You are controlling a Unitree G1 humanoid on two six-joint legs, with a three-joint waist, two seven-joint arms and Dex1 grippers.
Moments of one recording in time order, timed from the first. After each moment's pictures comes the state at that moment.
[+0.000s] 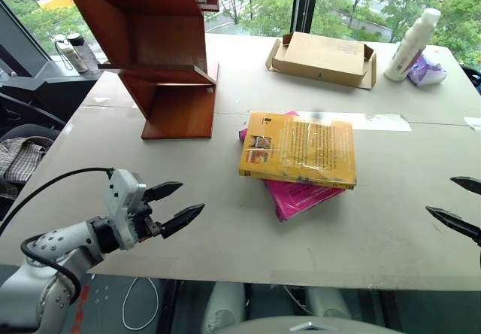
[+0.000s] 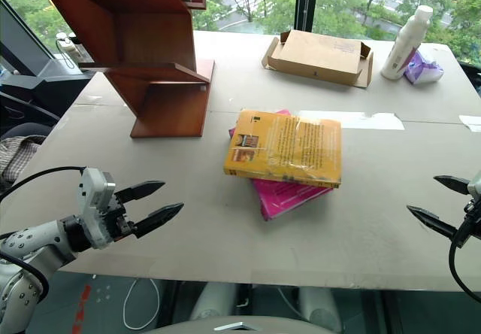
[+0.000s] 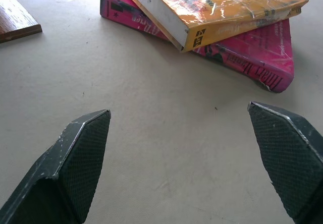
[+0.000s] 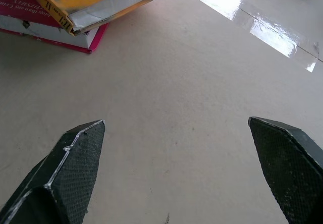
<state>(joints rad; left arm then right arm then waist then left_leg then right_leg) 0.29 0.73 0.42 -0.49 -0.67 0.56 -0.89 0.36 -0.88 -0.67 -0.25 0.48 0.35 1.08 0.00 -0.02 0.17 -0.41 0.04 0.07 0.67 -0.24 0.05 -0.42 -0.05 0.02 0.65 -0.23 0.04</state>
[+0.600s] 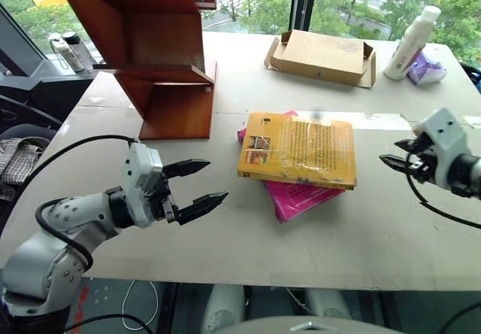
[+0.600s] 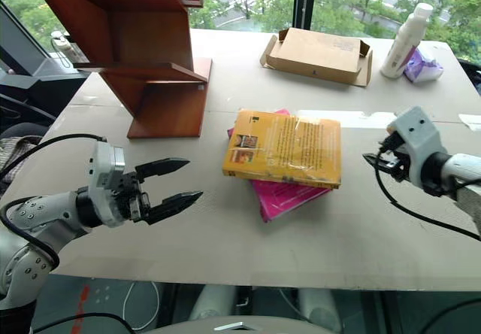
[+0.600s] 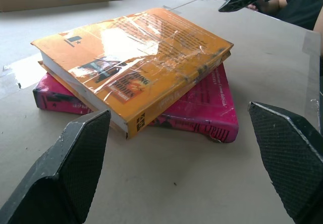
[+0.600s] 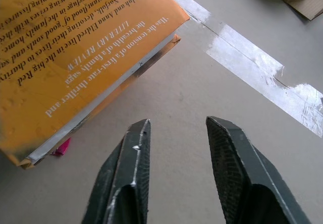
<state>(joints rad) 0.09 0.78 0.34 -0.58 -0.77 0.58 -0.95 -0.29 -0.95 -0.10 -0.51 0.53 1.08 0.45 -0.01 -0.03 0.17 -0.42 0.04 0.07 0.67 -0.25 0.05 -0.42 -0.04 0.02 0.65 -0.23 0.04</state>
